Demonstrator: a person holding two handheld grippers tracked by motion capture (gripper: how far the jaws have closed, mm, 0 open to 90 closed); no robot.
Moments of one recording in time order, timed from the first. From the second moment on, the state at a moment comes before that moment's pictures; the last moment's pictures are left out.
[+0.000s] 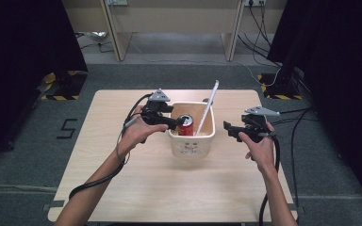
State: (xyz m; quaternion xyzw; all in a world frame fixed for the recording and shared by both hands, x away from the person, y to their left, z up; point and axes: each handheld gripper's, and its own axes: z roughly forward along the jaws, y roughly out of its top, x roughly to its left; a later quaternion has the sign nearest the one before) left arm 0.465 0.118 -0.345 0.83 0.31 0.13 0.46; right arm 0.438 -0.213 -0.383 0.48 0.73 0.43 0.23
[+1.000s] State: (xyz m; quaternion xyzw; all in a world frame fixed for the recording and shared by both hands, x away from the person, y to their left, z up) left arm 0.434 0.172 -0.364 0.80 0.33 0.13 0.48; right arm 0.408 -0.223 -0.401 0.47 0.74 0.41 0.25
